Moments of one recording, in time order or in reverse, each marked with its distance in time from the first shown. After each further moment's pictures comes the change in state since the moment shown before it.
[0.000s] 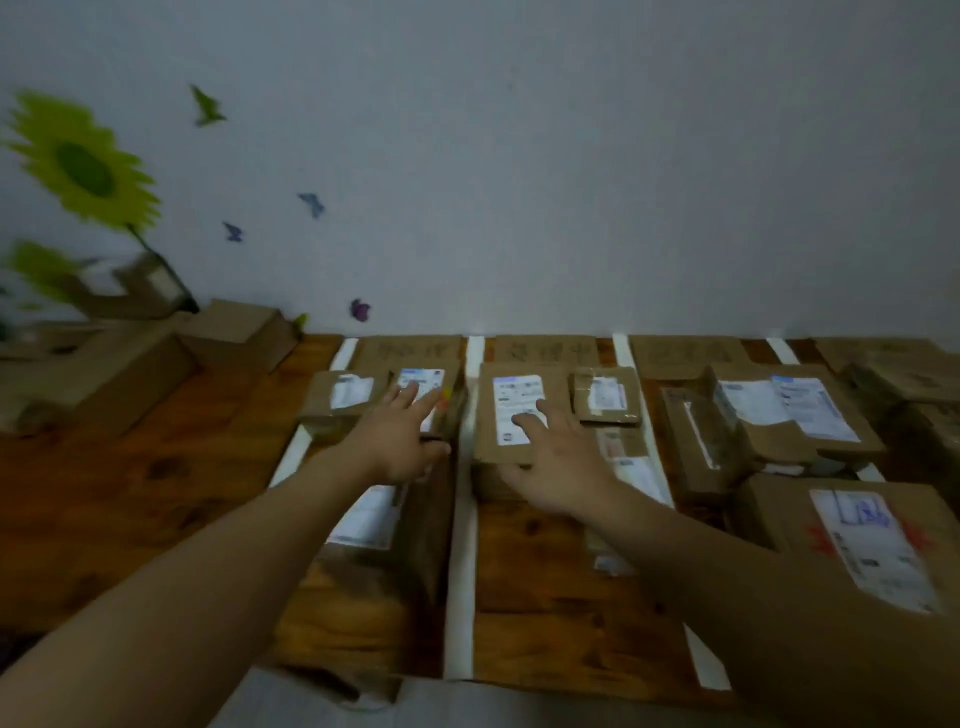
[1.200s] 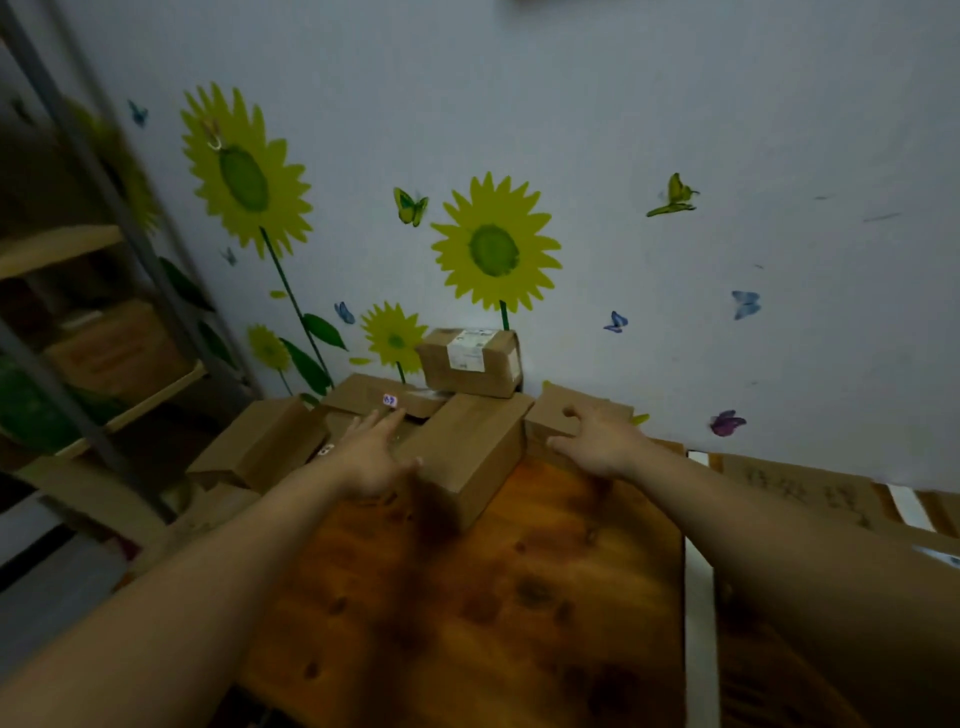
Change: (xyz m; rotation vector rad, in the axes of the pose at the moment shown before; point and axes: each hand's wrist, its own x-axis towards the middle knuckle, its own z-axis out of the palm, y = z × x) left_hand -0.073 -0.576 -0.174 -0.179 0.079 -0.510; right_hand 0.307 -0.493 0.130 0.053 -0.156 -0.117
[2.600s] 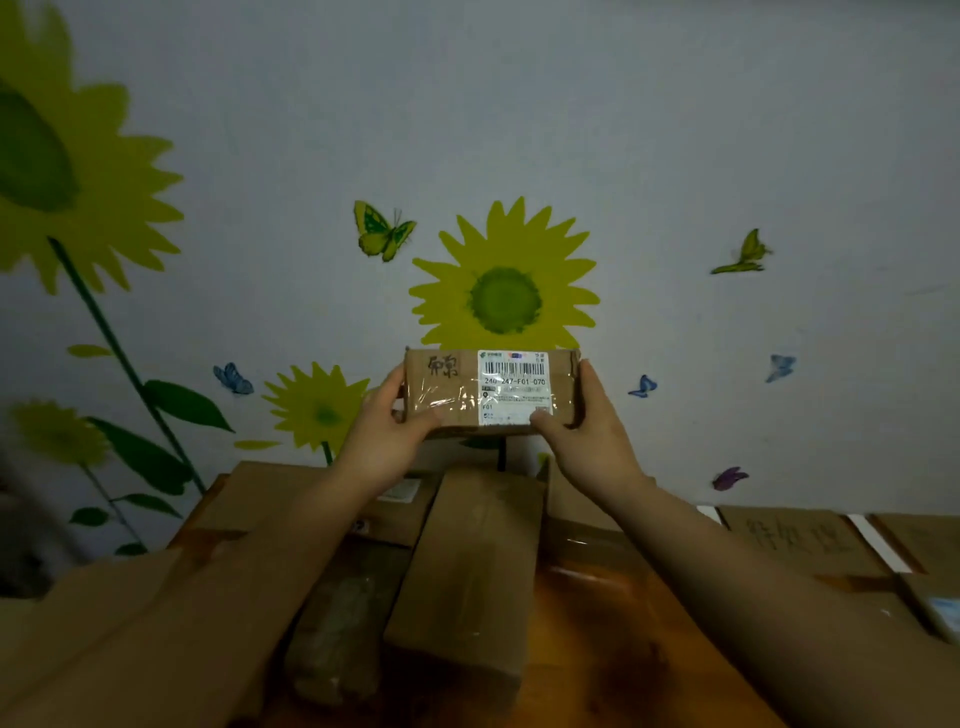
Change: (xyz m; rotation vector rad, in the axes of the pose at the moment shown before) left_hand 0.245 -0.032 -0.067 -1.048 0.080 0.547; right_hand 0.160 -0.131 0.009 0.511 0.665 0.030
